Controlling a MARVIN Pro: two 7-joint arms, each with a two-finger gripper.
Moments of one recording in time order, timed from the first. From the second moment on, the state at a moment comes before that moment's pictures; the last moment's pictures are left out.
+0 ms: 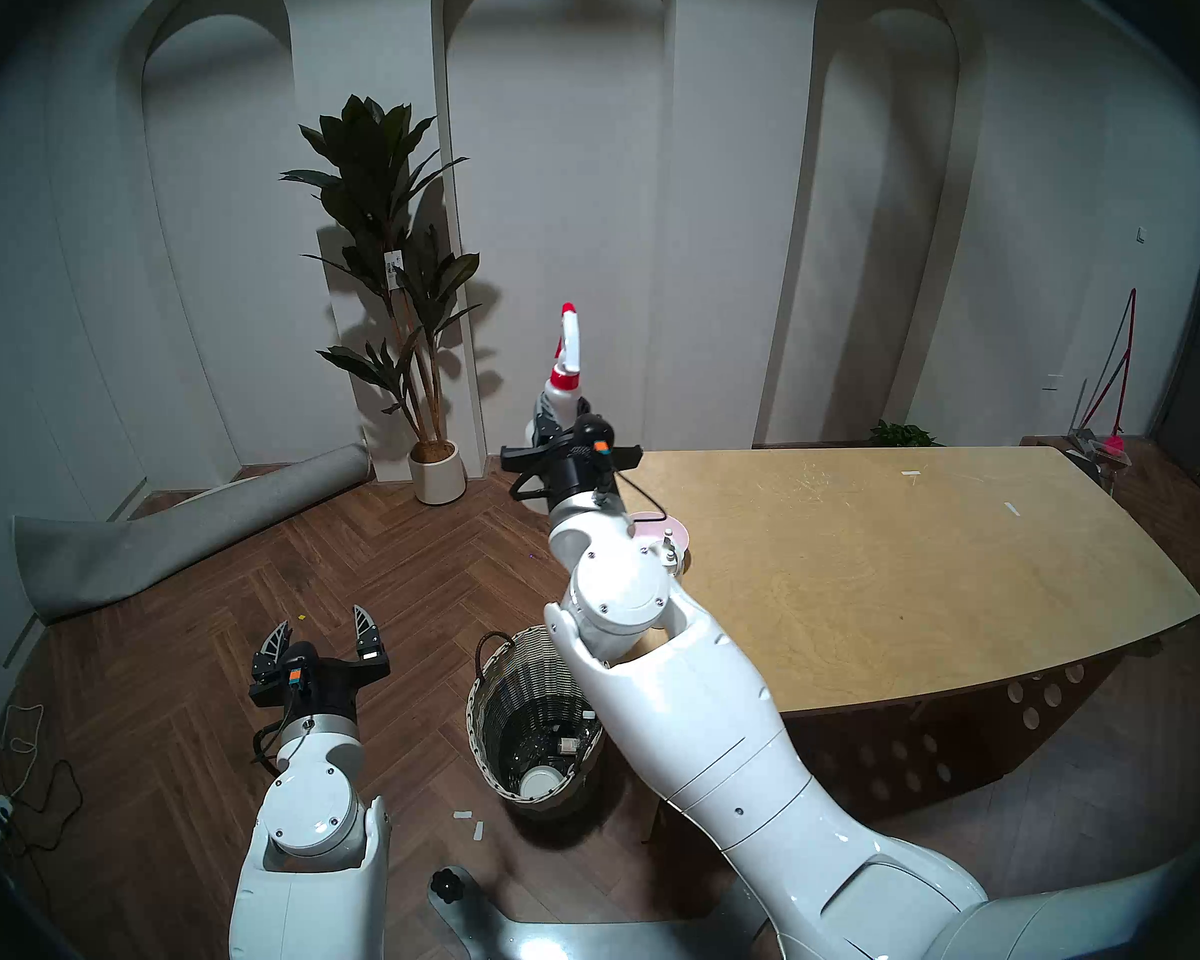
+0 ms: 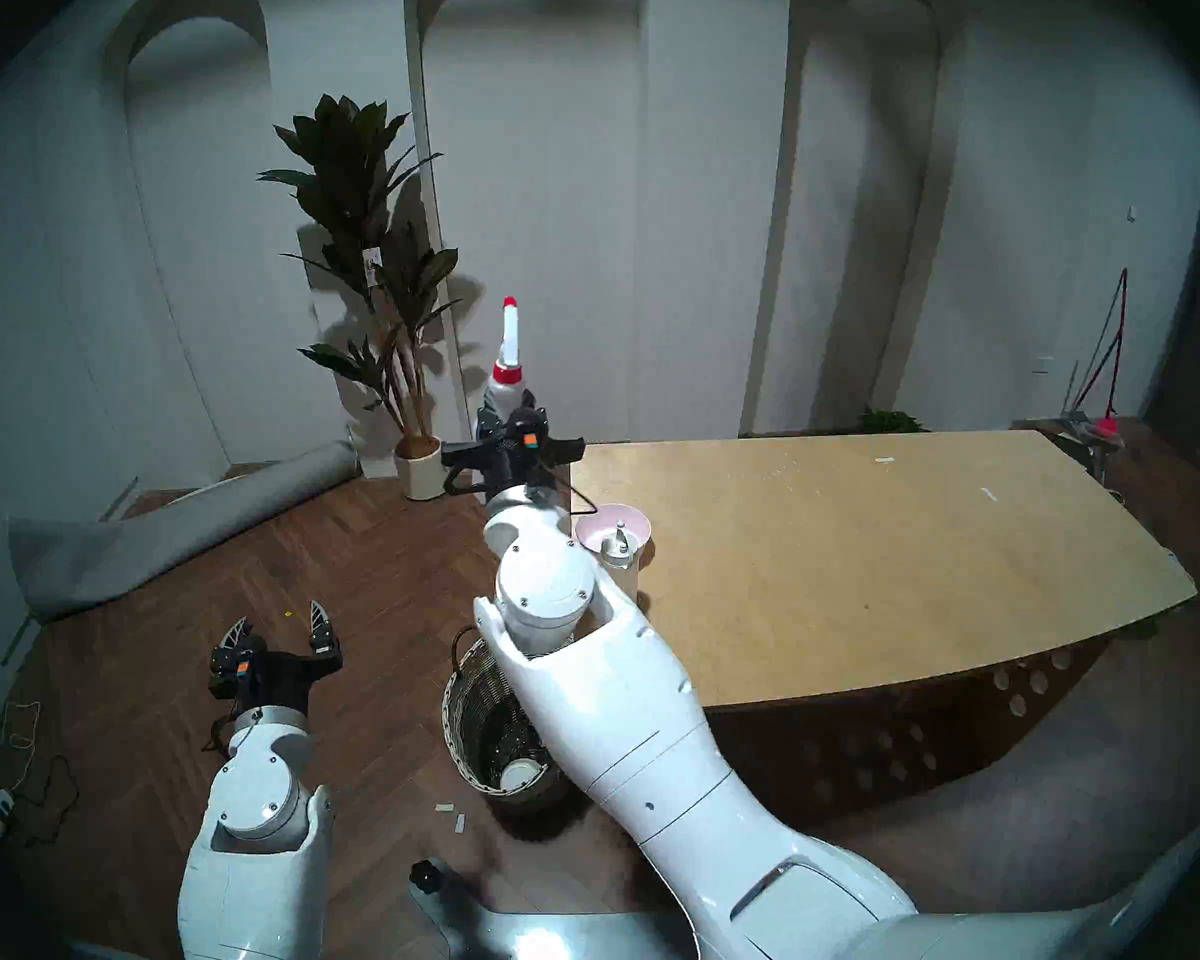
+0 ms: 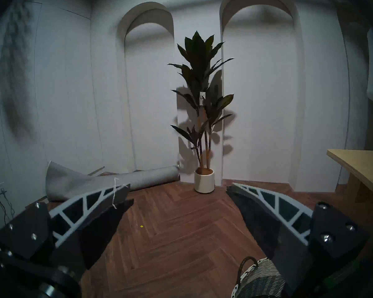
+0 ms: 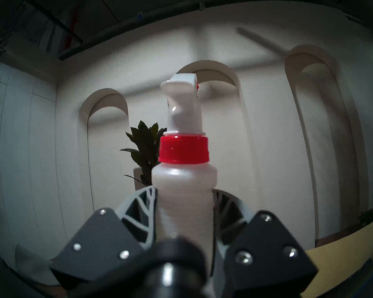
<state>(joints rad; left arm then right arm) 1.95 -1.58 -1.78 -1.76 -0.02 -0.14 0.22 -1.23 -1.68 0.94 -1.39 0.13 -0.19 -0.39</state>
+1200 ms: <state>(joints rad) 1.99 -1.61 -1.75 -1.77 0.01 -0.19 0.28 -0.98 -1.86 0.69 -0.60 0.19 -0.51 -0.67</state>
